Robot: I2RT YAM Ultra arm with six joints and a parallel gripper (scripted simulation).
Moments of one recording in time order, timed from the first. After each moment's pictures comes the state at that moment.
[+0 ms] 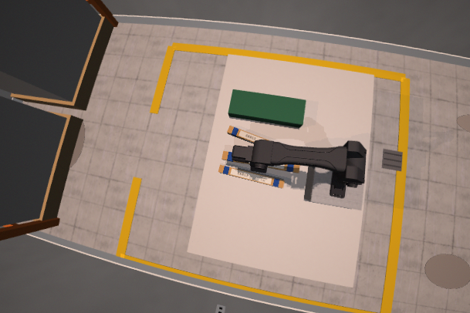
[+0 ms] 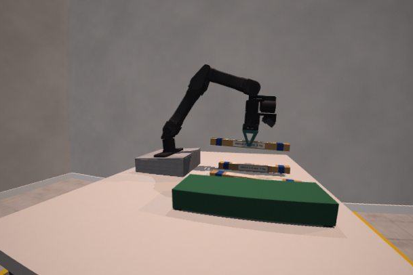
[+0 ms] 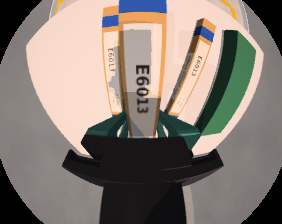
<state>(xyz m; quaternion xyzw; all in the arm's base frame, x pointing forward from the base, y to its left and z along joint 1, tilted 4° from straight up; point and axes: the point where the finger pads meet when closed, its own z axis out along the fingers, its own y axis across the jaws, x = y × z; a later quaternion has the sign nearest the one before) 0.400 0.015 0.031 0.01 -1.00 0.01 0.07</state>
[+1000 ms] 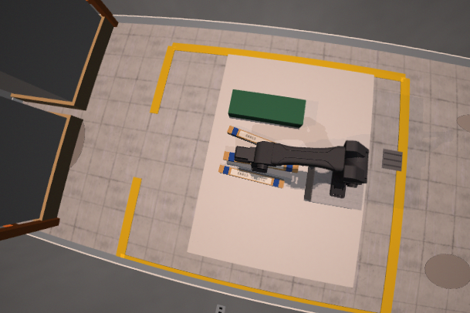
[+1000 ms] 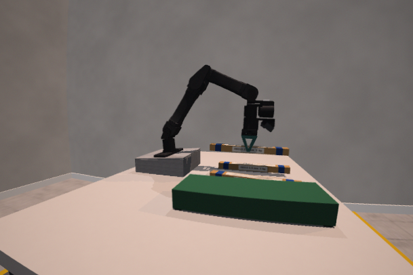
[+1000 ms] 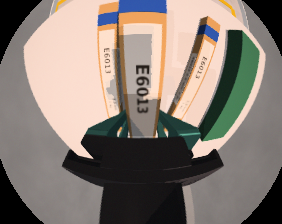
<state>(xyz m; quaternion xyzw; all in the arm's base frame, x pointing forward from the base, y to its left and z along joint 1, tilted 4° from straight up) 0.395 0.013 0.008 0.01 -1.00 0.01 0.05</state>
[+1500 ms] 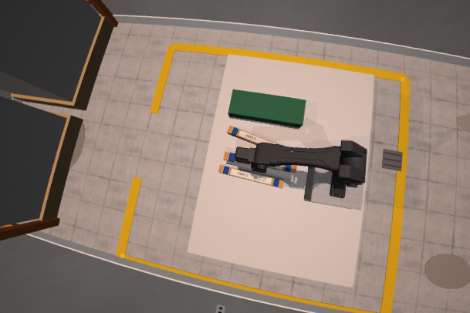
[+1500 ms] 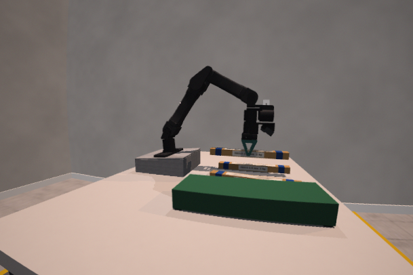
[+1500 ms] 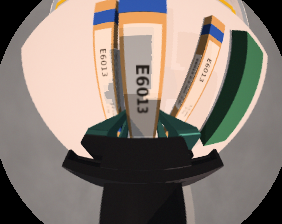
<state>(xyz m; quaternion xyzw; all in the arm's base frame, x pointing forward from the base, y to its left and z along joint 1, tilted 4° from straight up) 0.395 0.012 -0.011 0.01 -1.00 0.01 0.05</state>
